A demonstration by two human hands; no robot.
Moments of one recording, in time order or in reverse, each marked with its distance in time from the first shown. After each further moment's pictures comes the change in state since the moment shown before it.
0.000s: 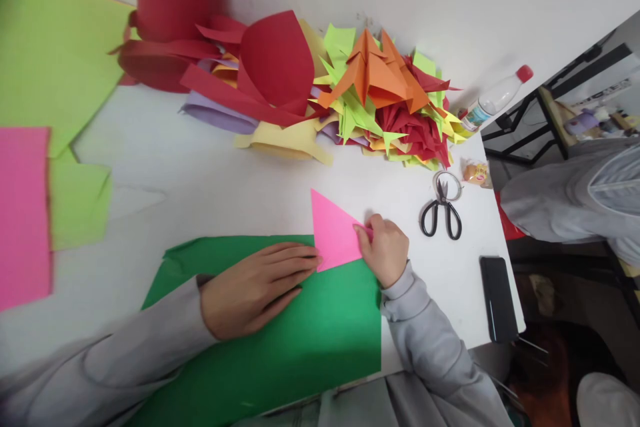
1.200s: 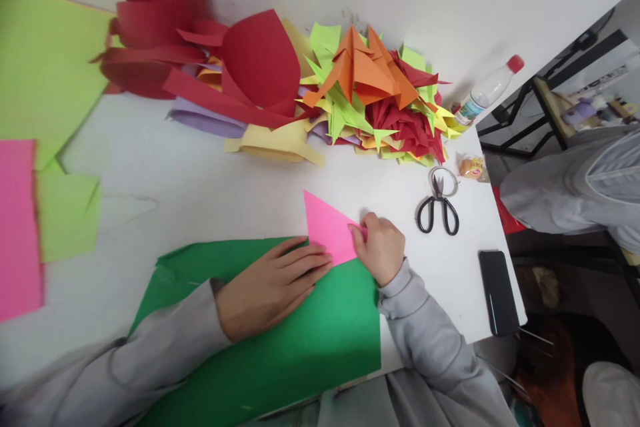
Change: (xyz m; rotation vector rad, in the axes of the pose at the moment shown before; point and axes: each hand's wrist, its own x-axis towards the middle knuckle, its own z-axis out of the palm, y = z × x) left_hand 0.019 0.010 0.005 0.111 -0.088 -0.039; right_hand 0.000 -0.002 0.001 -0.038 0.002 -0.016
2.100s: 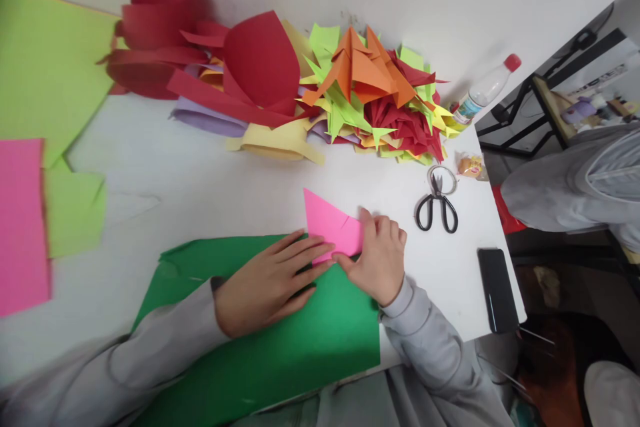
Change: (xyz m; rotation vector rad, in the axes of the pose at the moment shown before) left_hand 0.001 0.003 -0.001 0.053 -0.015 -0.037; right_hand -0.021 -0.013 -0.023 0.028 -0.058 -0.025
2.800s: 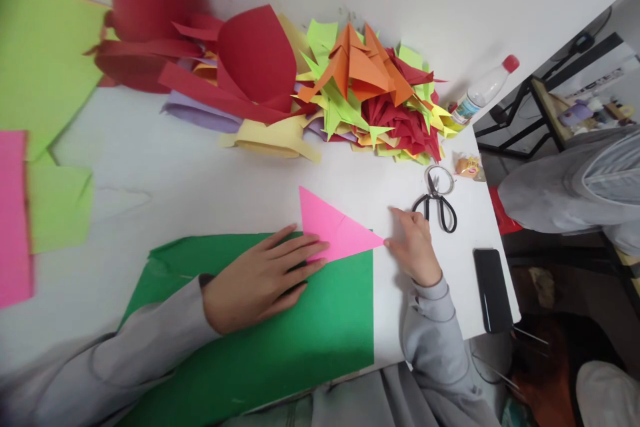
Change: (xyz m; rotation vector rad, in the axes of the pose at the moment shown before) left_hand -0.001 -0.004 0.001 -0.017 0.053 0.018; right_hand 0.004 0.089 -0.009 0.353 -0.089 0.076
